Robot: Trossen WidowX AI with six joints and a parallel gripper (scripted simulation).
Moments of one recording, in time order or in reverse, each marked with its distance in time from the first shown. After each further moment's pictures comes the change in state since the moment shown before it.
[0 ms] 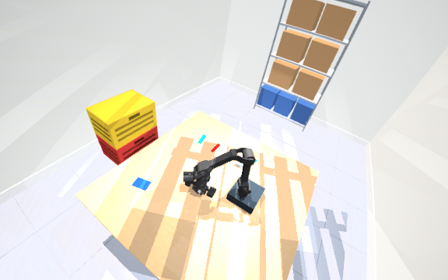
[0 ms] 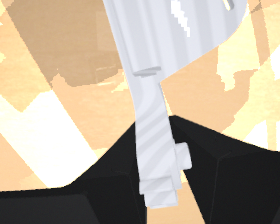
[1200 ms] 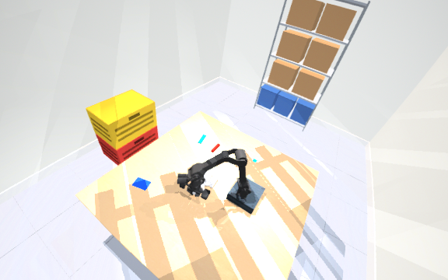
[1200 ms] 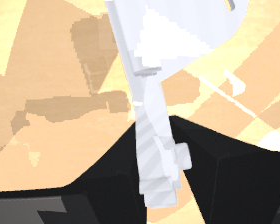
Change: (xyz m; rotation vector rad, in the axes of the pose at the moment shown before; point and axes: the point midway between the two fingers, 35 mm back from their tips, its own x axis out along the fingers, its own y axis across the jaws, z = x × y) arm 0.026 0.029 -0.013 0.007 0.003 0.006
